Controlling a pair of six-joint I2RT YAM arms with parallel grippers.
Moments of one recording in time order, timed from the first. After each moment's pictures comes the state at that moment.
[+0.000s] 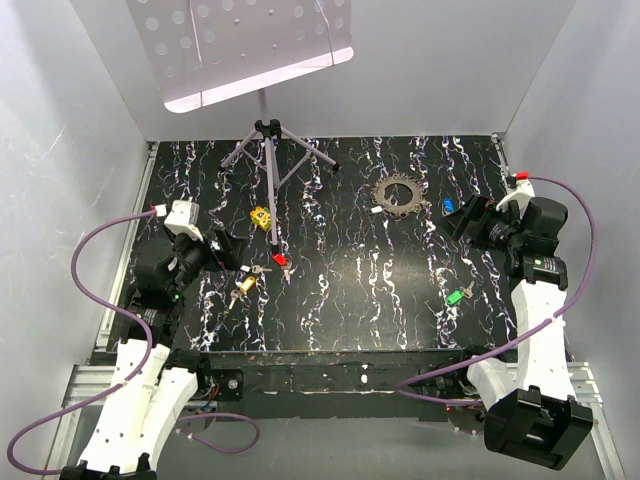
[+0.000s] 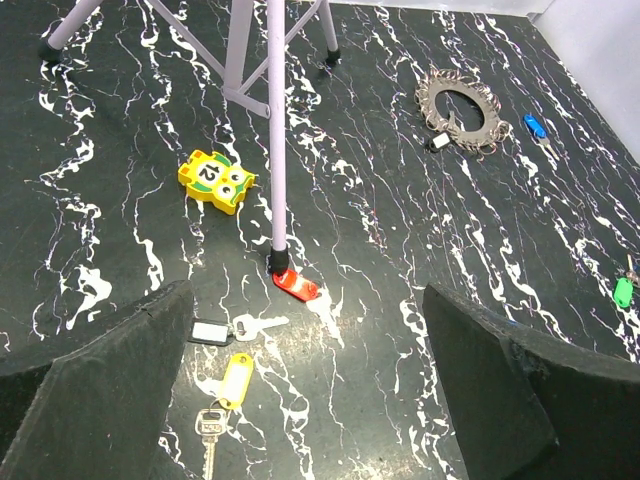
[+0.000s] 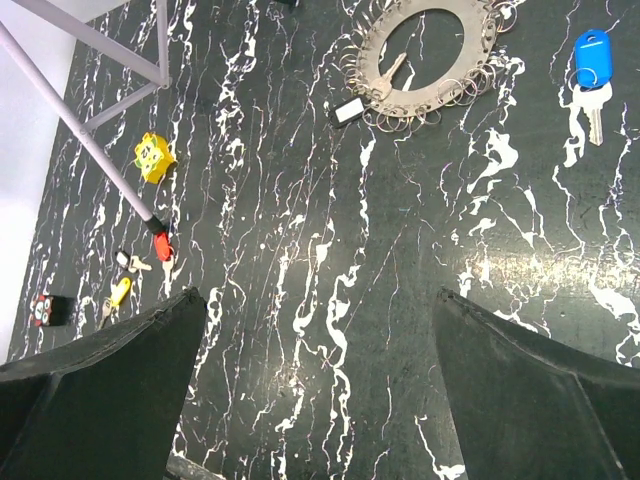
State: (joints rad) left arm -0.15 0.57 0.67 -0.30 0.25 -0.23; right arm -0.23 0.91 0.84 -0.43 -0.64 0.30
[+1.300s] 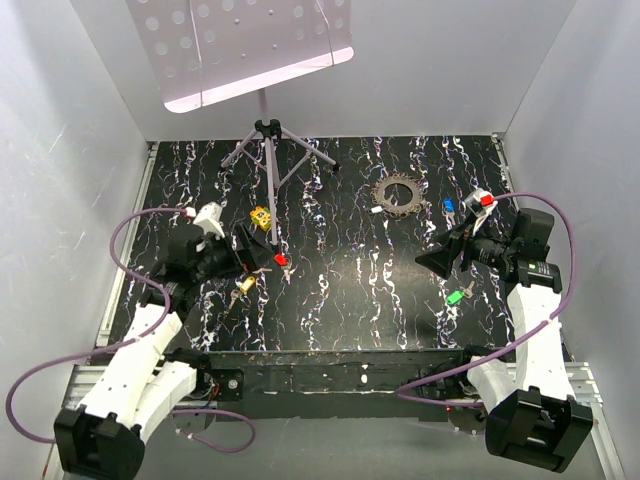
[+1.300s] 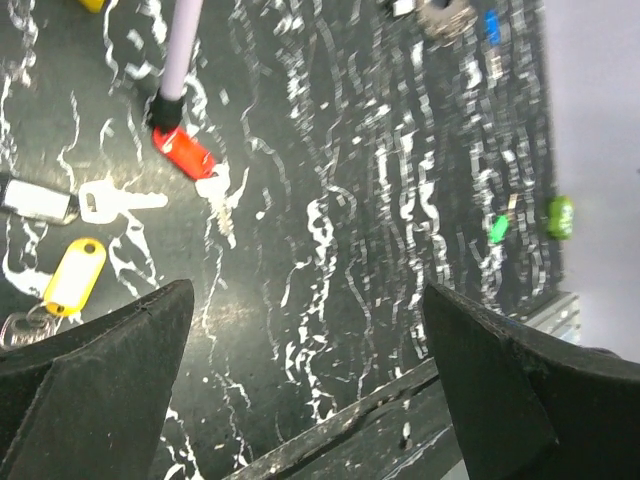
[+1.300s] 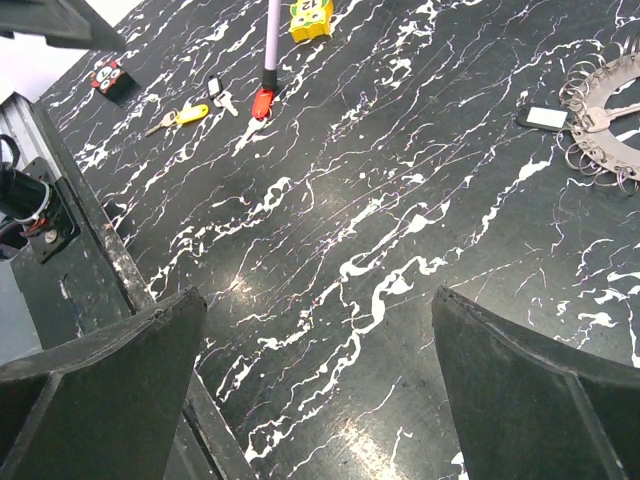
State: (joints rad) left arm -0.22 0.78 0.64 -0.33 0.38 -0.59; right arm -0.21 0.89 0.77 -0.54 -1.14 -0.27
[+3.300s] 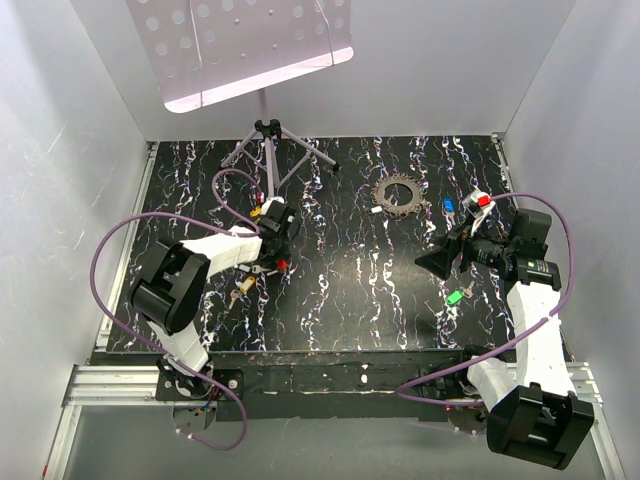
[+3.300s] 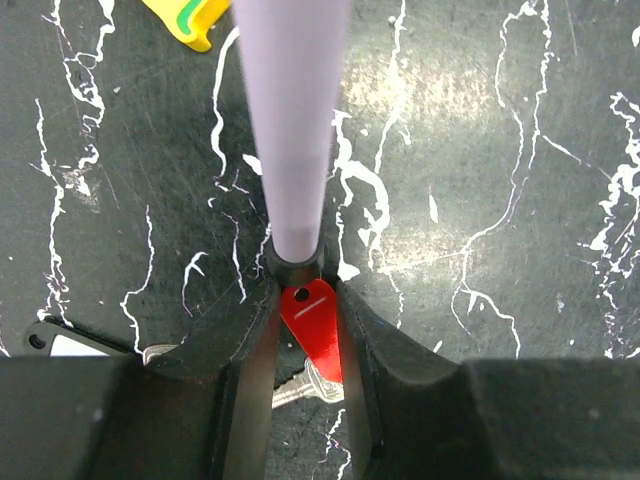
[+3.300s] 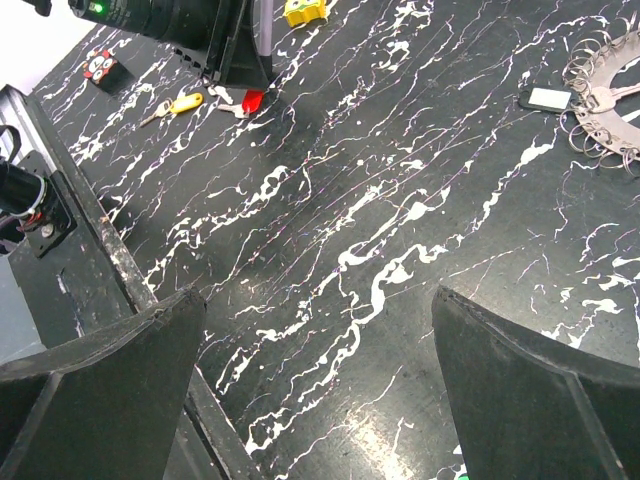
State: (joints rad) left arm -0.54 1.73 1.00 -0.30 -0.28 -0.52; right arm -0.20 0.91 0.77 -0.57 -1.12 -0.29
